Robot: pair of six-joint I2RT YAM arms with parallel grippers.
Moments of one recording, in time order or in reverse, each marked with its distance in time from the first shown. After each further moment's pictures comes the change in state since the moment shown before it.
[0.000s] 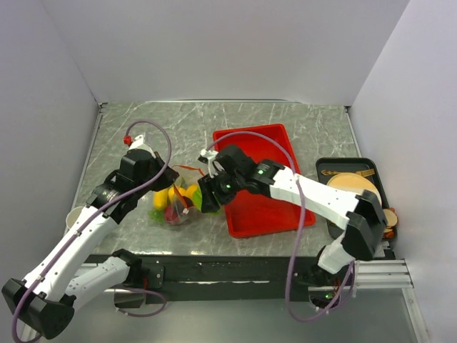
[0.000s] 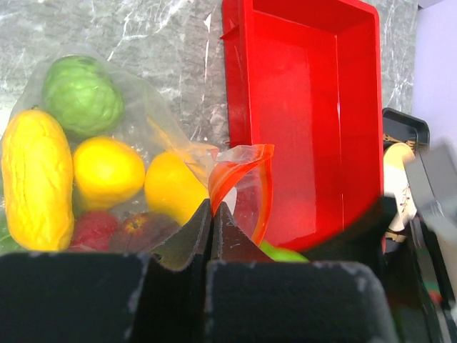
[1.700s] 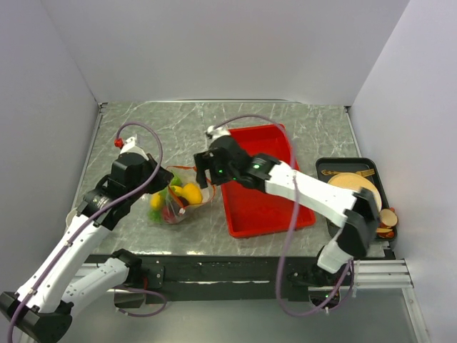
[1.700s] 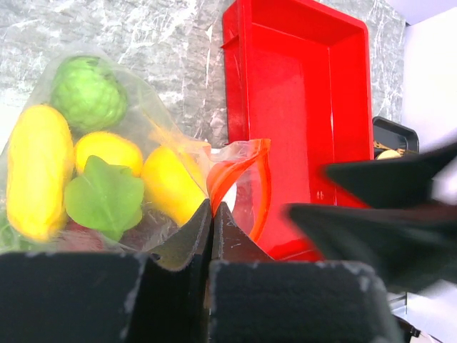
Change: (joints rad) left arm 0.000 -0.077 0.016 -0.061 -0.027 -0.016; right arm 0.023 0.081 0.150 0.047 0.486 0.163
